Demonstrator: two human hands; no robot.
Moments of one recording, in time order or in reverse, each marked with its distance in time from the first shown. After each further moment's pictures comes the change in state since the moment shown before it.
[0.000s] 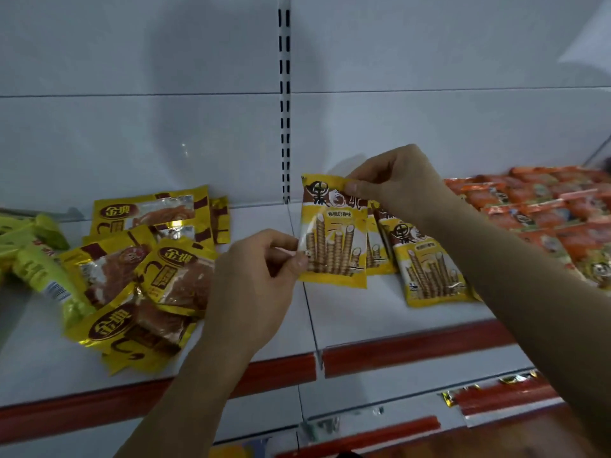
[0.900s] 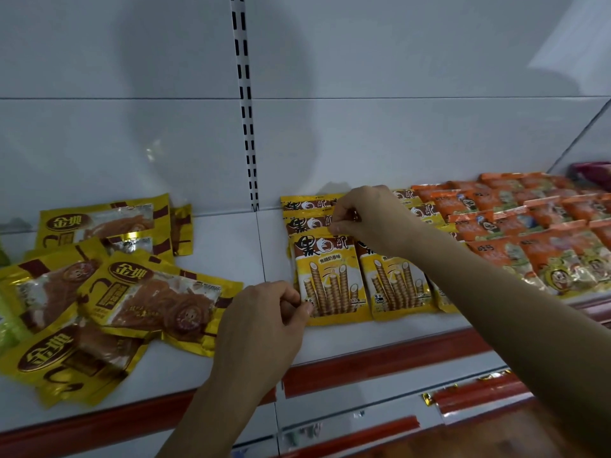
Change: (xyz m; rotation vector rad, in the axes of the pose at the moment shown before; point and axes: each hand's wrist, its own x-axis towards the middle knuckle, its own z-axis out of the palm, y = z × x) left_hand -0.017 0.003 0.061 0.179 -0.111 -0.003; right_hand 0.009 0.051 -0.006 -0.503 -0.213 -0.170
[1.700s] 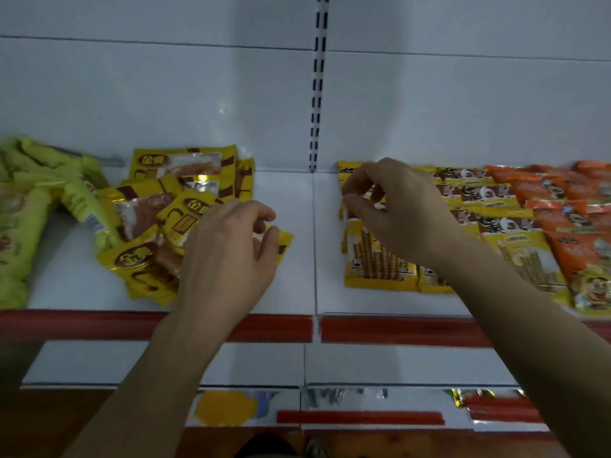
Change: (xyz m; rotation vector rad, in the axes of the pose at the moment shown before) left_hand -0.014 -0.025 -0.070 0.305 0.317 0.082; right_hand -0.036 -0.057 0.023 0.124 0.220 -0.260
